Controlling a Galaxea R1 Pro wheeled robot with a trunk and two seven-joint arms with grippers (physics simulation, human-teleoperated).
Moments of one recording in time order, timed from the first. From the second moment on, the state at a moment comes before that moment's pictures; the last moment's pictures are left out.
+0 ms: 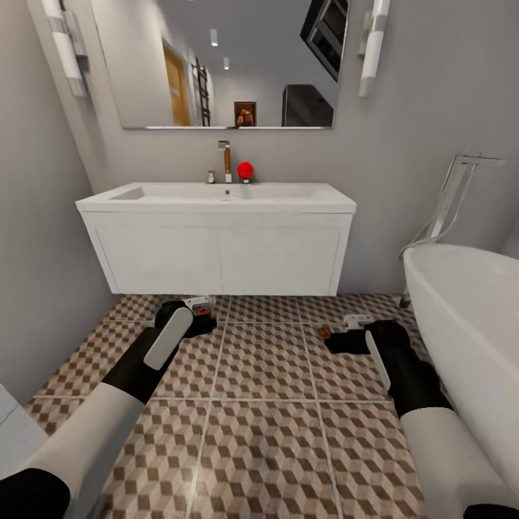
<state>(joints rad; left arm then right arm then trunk) -0.87 0.02 -0.36 -1.11 0.94 0.88 0.85 -0.76 -0.05 -0.03 -1.08 0.07 1.01 0.28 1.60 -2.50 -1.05</state>
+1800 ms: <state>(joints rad) -0.87 0.02 -0.47 -1.08 0.92 0.86 0.86 -0.76 -0.04 -0.02 -0.91 0.08 0.67 0.14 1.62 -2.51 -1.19</state>
